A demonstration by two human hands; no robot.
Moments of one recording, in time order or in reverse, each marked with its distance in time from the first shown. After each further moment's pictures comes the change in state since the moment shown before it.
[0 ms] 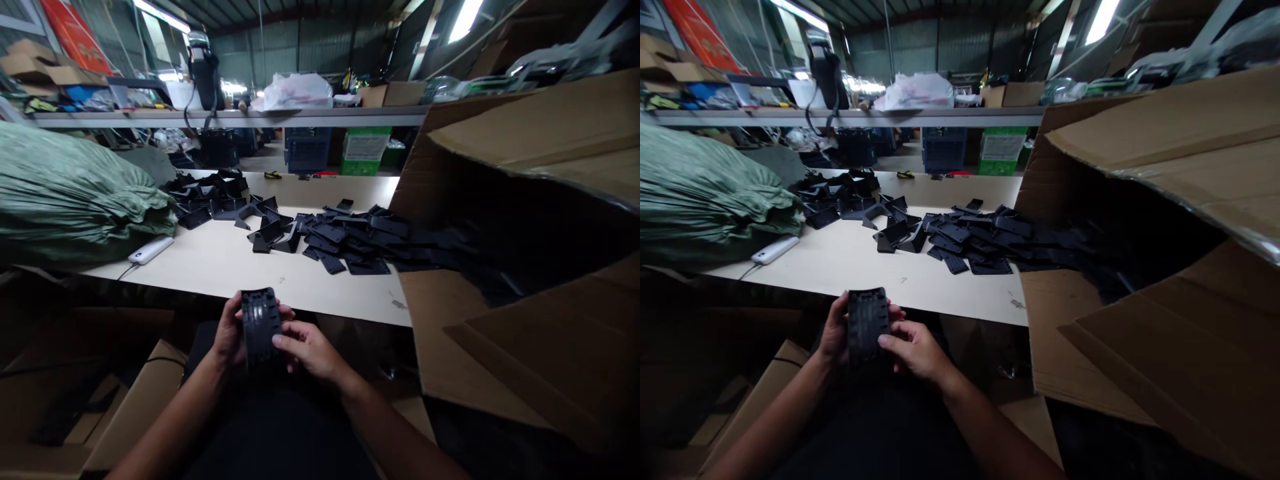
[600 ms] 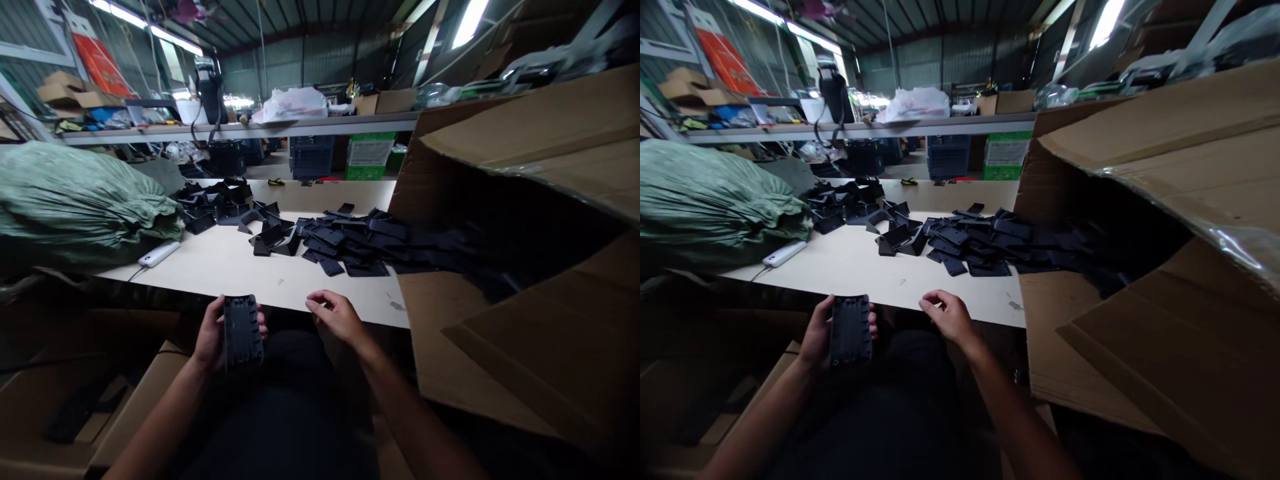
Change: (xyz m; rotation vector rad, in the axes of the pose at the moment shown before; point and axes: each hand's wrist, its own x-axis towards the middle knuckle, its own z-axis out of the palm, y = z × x) left_hand -0.027 0.008 0.007 0.134 0.247 0.058; right_hand 0.017 -0.012 -0.091 -0.393 0.356 -0.248
